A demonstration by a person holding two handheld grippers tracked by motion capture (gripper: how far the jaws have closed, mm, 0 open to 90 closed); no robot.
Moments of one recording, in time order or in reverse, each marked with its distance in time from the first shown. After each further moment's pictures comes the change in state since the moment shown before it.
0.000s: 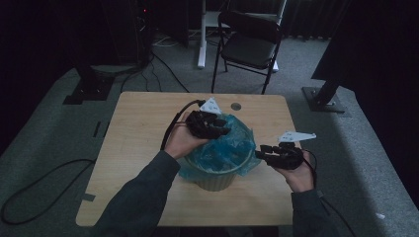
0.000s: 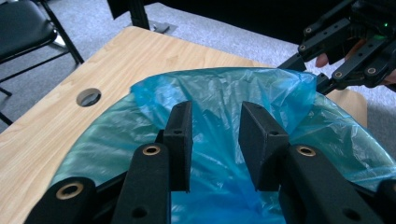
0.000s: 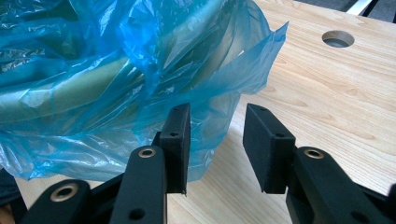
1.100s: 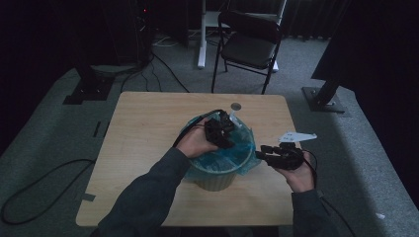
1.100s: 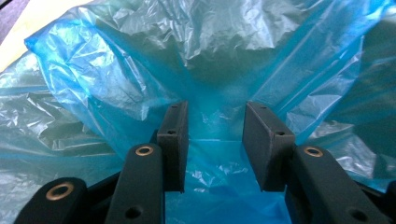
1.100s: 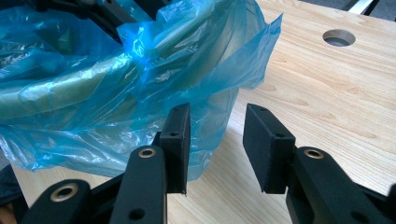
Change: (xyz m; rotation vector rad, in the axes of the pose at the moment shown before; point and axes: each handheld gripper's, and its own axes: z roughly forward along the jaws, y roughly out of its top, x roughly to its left) left arm -0.010 0.005 0.059 0.347 -0.003 0.111; right arm -0.001 -0.002 -0.001 -0.002 0.005 0.005
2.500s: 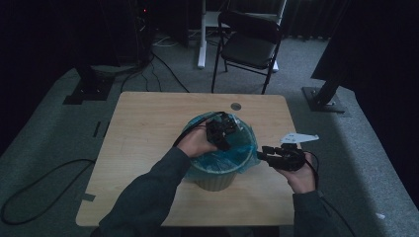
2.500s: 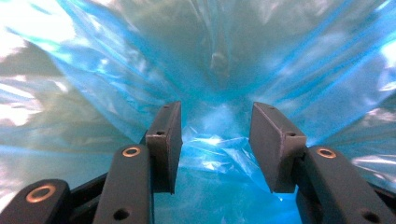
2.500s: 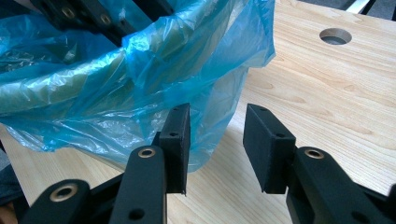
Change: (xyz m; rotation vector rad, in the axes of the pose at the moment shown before) left arm 0.000 0.002 0.008 0.109 0.053 -0.006; right arm 0.000 -0.003 -0.004 -0.003 -0.006 0.006
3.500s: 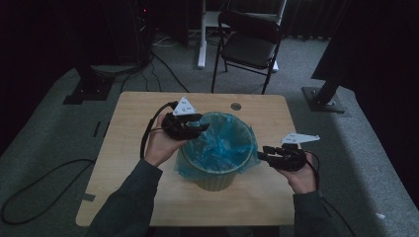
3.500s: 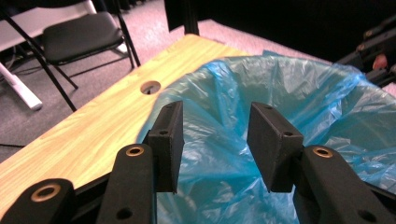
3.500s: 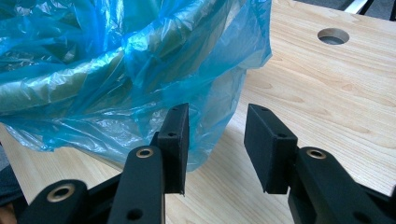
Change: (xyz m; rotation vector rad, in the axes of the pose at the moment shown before) left arm 0.019 -0.096 -0.089 -0.543 0.134 -0.264; right arm 0.000 -0.001 -0.002 -0.004 -0.003 0.001
